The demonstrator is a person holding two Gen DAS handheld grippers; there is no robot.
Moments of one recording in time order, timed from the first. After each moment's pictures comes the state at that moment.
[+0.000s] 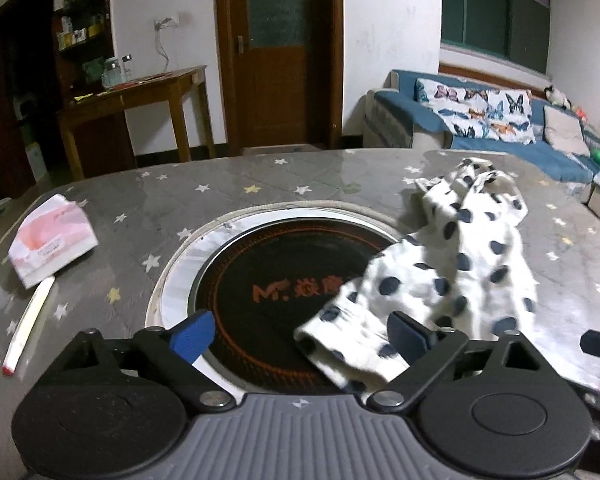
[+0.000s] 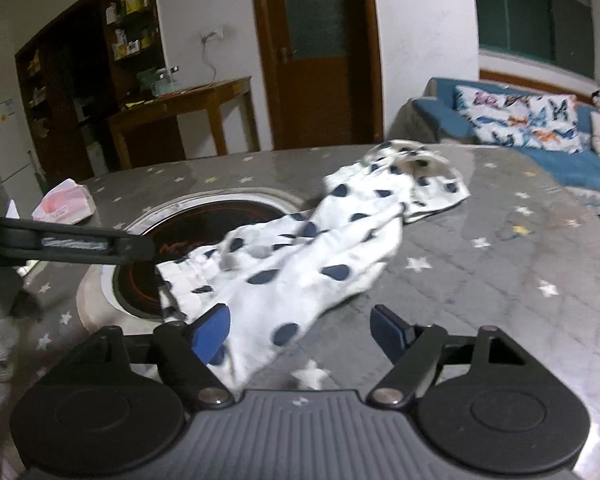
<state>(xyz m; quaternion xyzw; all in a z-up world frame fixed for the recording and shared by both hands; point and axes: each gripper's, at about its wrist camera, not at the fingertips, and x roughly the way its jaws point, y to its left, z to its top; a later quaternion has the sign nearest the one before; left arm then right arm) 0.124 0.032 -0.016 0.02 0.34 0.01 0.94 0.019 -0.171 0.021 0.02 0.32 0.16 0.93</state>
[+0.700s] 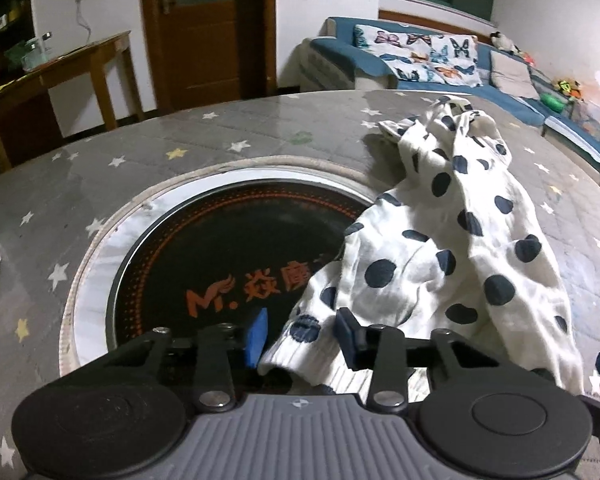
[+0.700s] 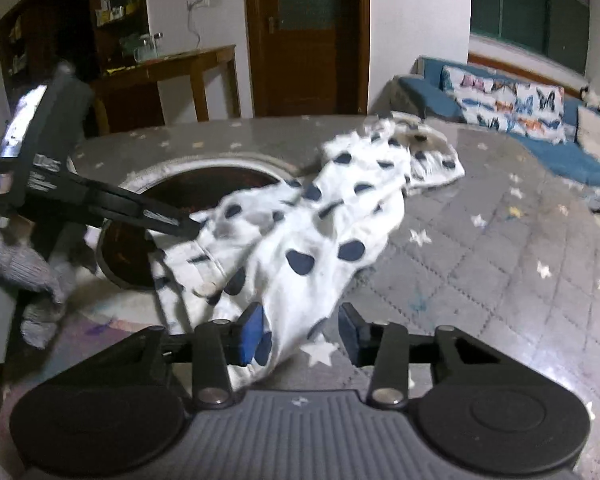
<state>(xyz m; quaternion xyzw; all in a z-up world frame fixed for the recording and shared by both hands) 0.194 0.029 -0.059 0.04 0.40 -0.09 0.91 0.010 -0.138 0.019 -0.04 0.35 0.12 0.93</state>
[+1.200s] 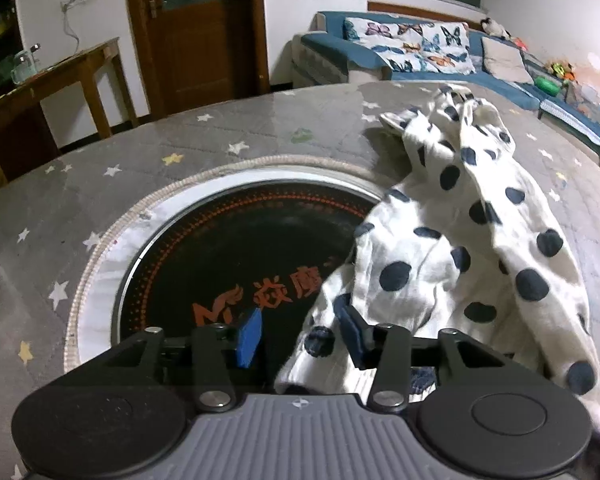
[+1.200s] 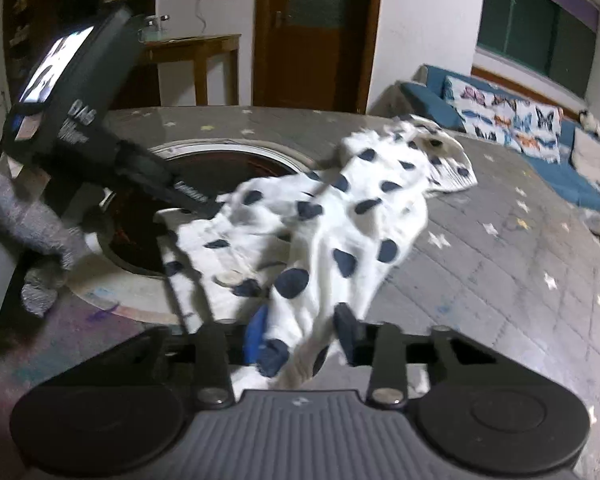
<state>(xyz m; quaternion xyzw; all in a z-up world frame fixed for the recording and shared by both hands) 0.203 0.030 -0.065 0.06 0.41 -0.10 0.90 0.011 -0.116 0.006 -0.06 0.36 0.10 0.92</state>
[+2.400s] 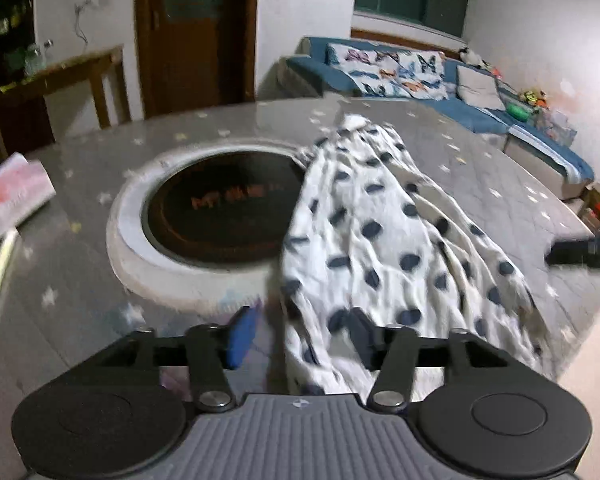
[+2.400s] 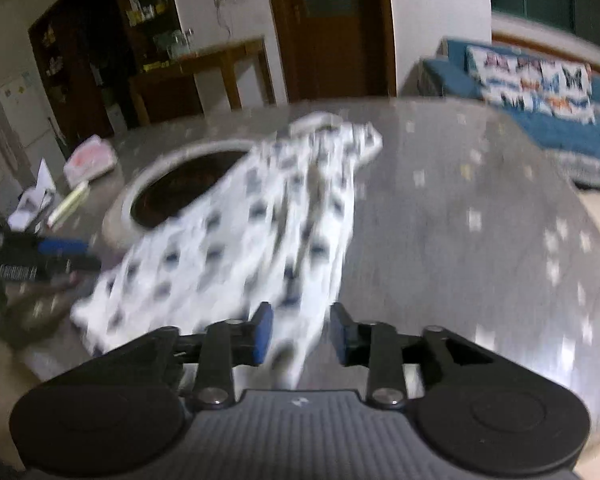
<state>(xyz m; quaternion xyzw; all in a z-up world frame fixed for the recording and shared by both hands) 0.019 0.034 -0.015 0.02 0.38 -0.12 0.92 -0.038 -0.270 0.058 0.00 0.38 0.19 0.91</state>
